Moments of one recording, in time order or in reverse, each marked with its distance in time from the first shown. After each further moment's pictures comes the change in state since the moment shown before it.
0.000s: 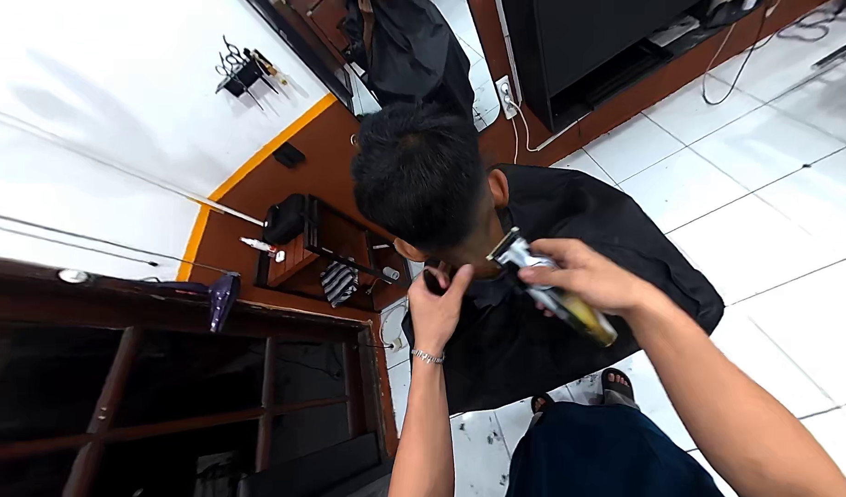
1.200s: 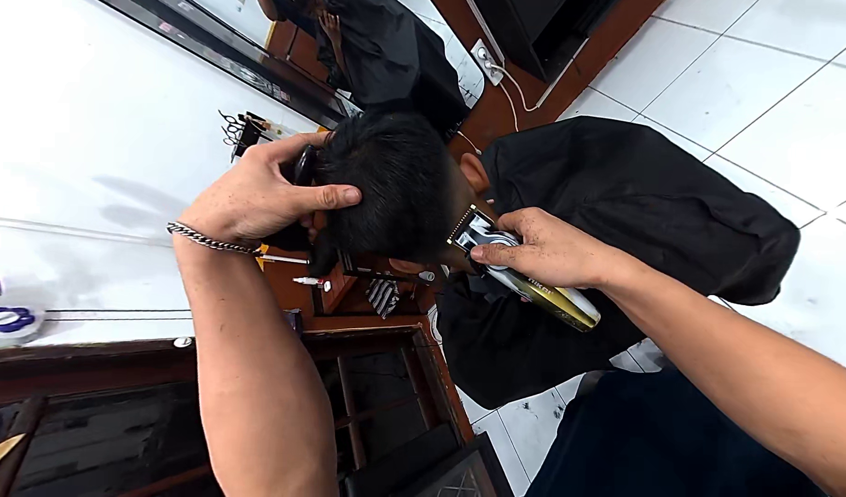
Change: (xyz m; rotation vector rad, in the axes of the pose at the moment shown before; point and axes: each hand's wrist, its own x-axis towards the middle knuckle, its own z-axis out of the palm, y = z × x) left_hand 0.189 0.173 -0.067 0.844 -0.710 0.026; right_hand 0.029 -0.008 0.019 -0.103 0.049 0.053
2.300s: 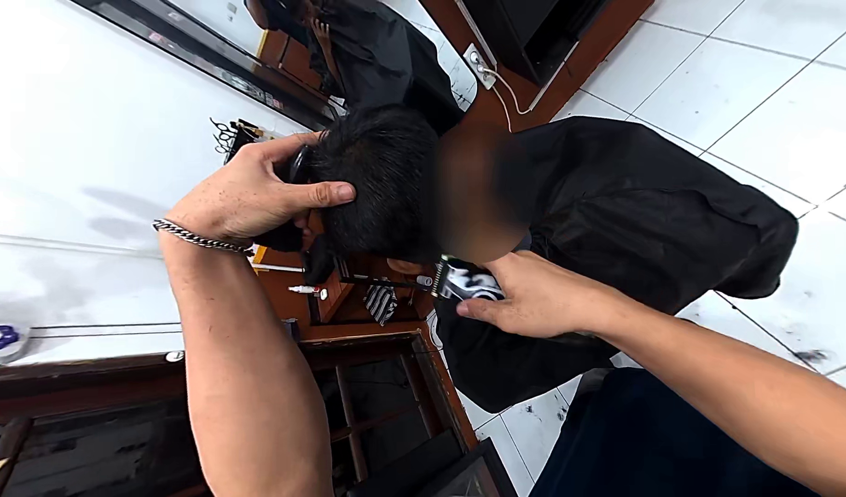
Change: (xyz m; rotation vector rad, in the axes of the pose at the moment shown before) left_hand 0.007 -0.002 -0.004 -0.010 -0.036 0.035; right_hand -0.018 -0.005 0.044 -0.243 0.041 -0.141
